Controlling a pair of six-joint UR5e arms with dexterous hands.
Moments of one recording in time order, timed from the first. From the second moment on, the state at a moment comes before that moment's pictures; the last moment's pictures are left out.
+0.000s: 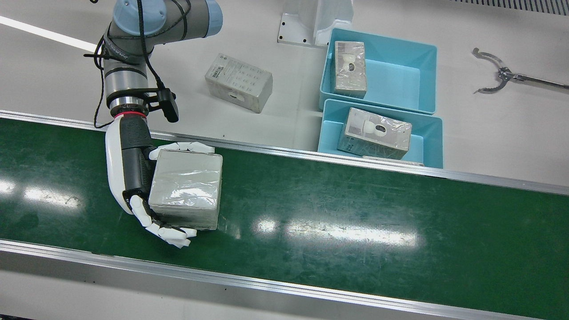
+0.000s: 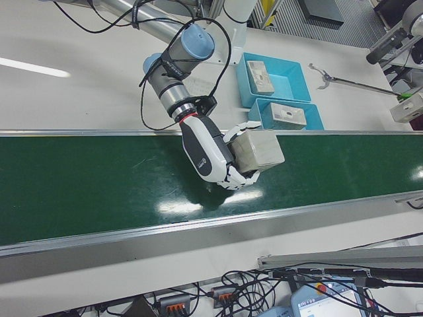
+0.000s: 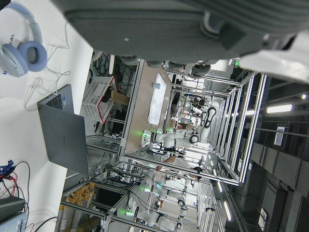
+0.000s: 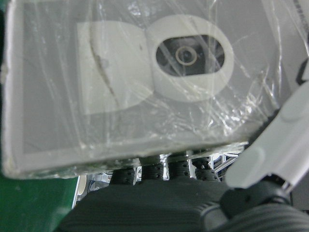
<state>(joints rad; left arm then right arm) -1.82 -1.81 -1.72 0.52 1.92 -0.16 0.79 -0.98 1.67 -3.52 -1.10 -0.25</state>
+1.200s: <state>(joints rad) -1.82 -1.81 -1.72 0.52 1.92 -0.16 0.57 -0.81 1.83 -3.53 -0.99 -0.40</state>
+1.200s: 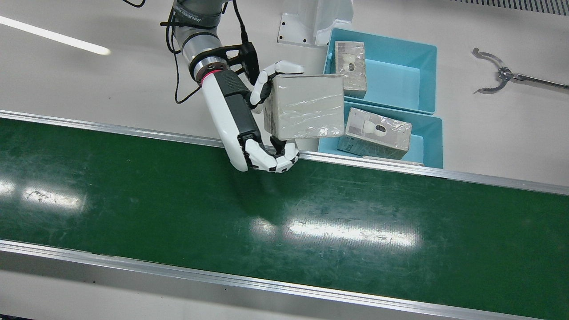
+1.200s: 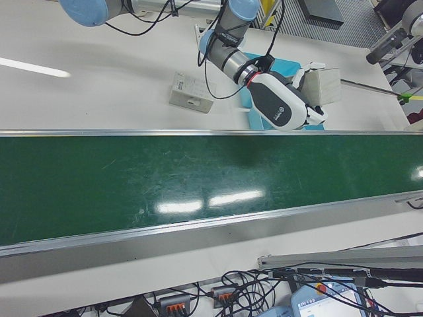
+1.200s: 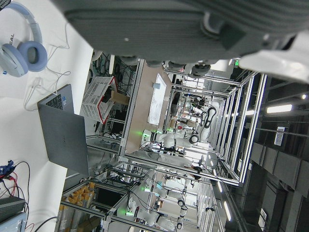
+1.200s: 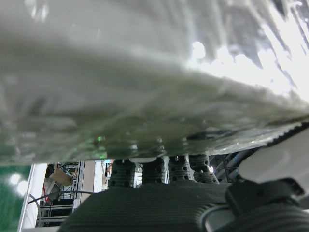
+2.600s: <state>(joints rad) -1.82 -1.81 -1.72 0.52 1.92 -0.16 0.21 -0.81 1.87 -3.43 -0.97 -0.59</state>
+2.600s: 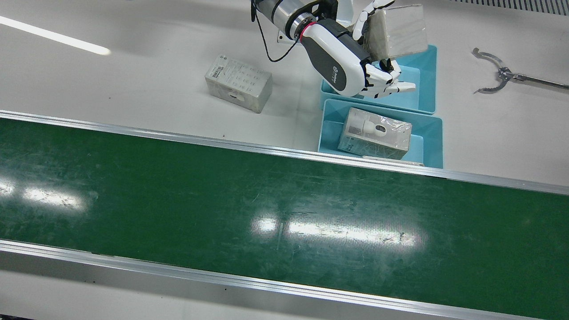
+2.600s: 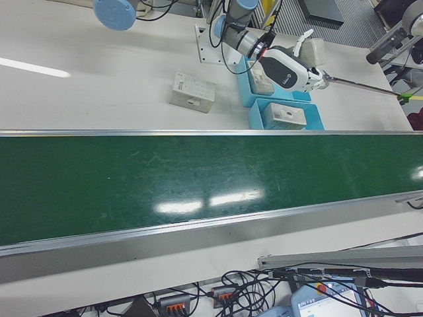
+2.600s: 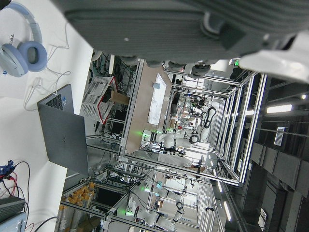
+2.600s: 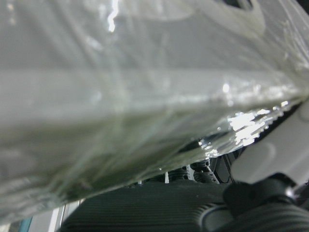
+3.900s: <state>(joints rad) -1.82 -1.81 -1.72 0.52 1.92 -0.16 0.20 -0.85 1.90 -3.42 -0.96 -0.58</state>
